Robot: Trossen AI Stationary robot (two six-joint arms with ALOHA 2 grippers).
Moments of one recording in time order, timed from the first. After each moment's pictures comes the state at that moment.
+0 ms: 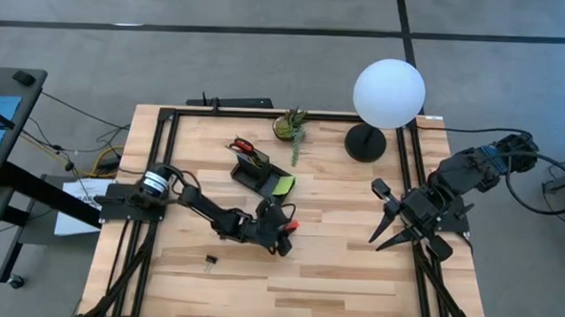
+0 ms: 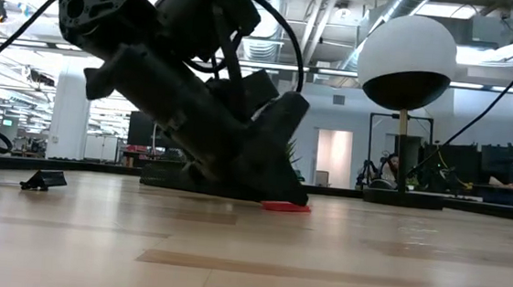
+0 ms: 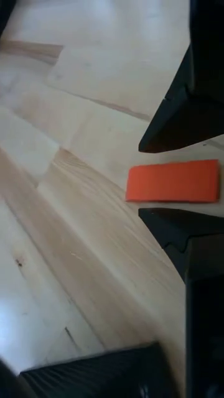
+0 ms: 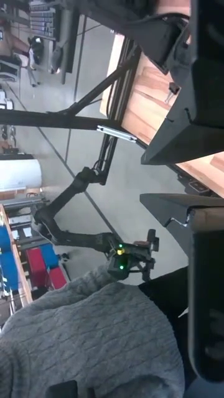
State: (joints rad) left arm -0.30 2.11 0.98 0.44 -0.52 -0.70; right arm 0.51 1.06 1.40 -0.57 -0.20 0.05
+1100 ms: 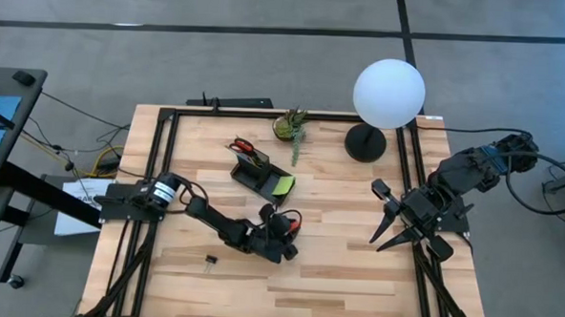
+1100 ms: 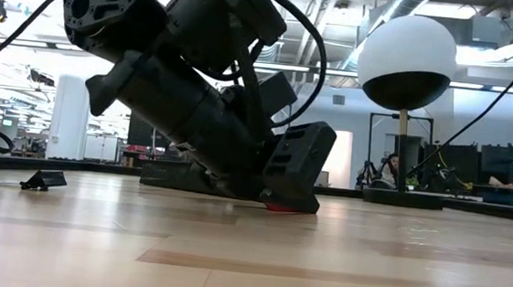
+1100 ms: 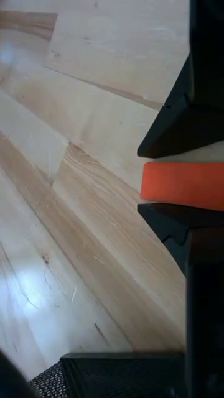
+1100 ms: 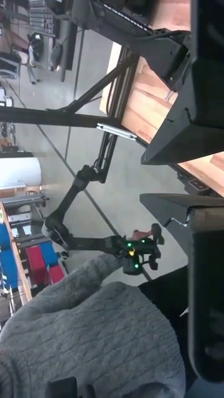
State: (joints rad) left arm -0.35 2.25 1.10 0.29 -0.69 -0.67; right arm 0.51 1.06 1.40 -0.58 -0.21 0.05
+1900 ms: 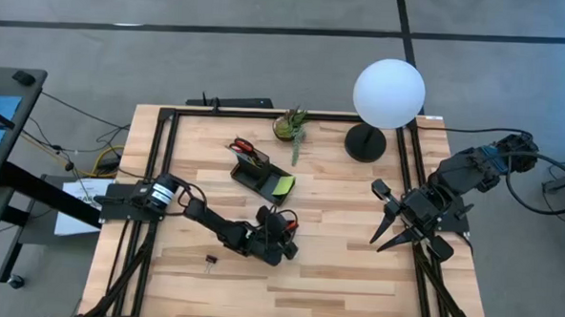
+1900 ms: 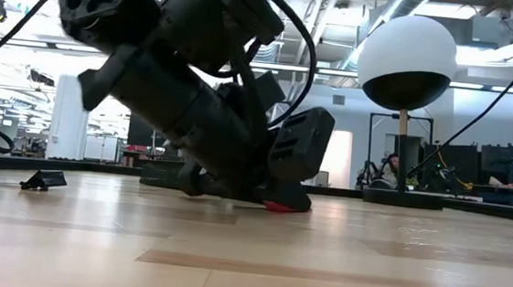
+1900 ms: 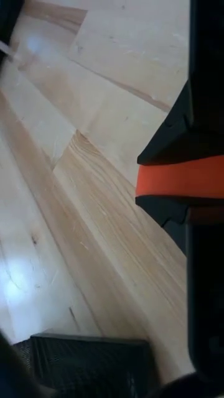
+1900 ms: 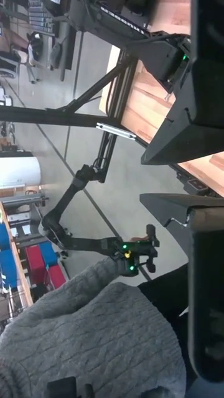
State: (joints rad) left arm -0.39 2.24 1.10 0.23 -0.74 -0.89; right arm 0.51 1.06 1.40 -0.58 -0.21 0.05
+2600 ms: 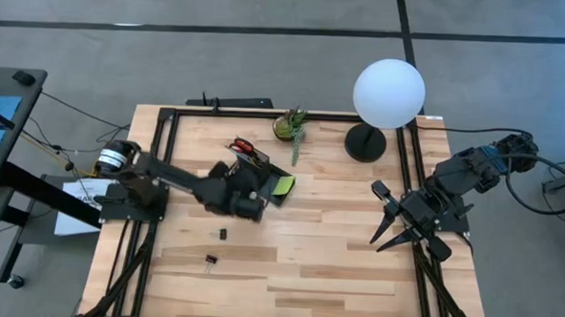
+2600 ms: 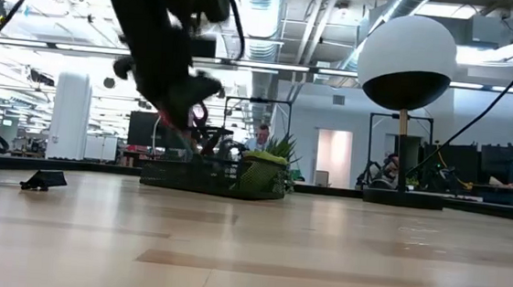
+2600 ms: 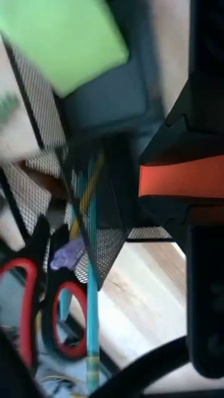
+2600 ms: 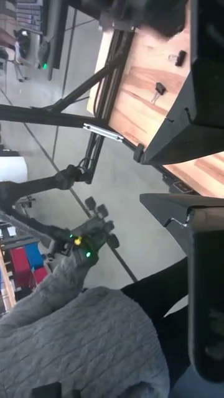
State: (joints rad) left arm -0.17 1.71 1.08 -0.82 -0.80 -0.94; right arm 0.51 1.06 1.40 -0.64 -0.21 0.03
